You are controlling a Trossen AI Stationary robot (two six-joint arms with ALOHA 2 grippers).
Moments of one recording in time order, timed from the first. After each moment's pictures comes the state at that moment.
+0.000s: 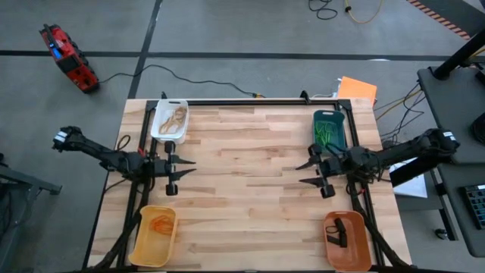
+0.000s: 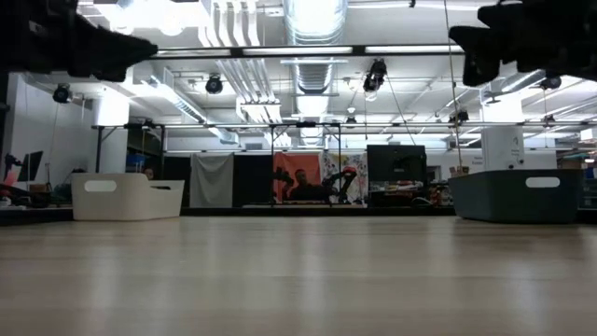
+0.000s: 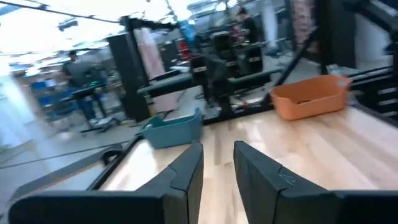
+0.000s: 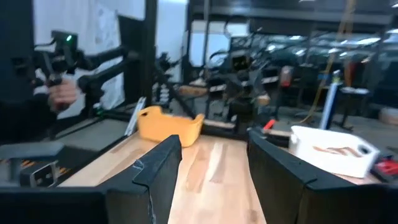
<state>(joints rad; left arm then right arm) -0.38 0.41 0.11 0.38 -0.45 0.28 0.15 0.72 0.09 0.76 -0.09 -0.10</state>
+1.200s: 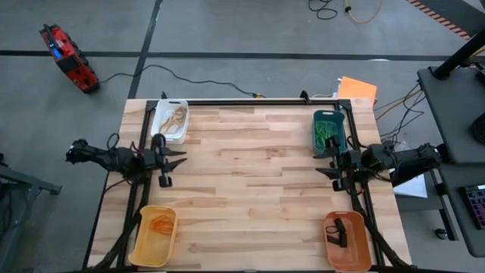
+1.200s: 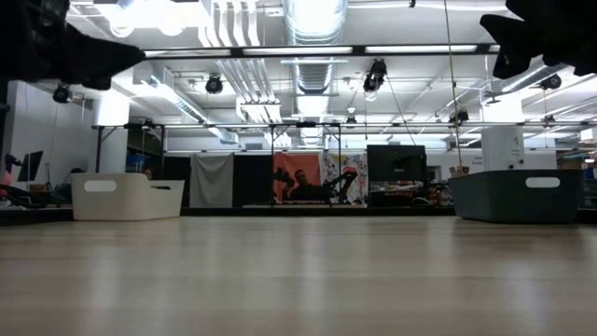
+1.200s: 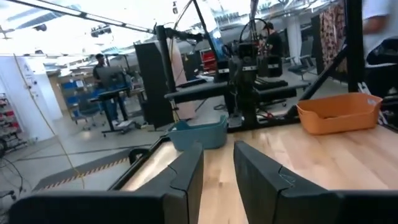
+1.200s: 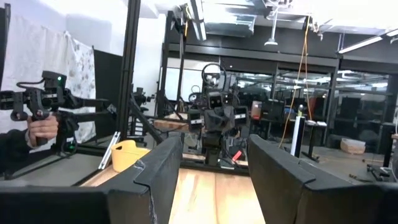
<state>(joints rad) -0.31 0.00 0.07 0.07 -0.48 0.27 0.14 0.08 0.01 0.36 0.00 -0.13</state>
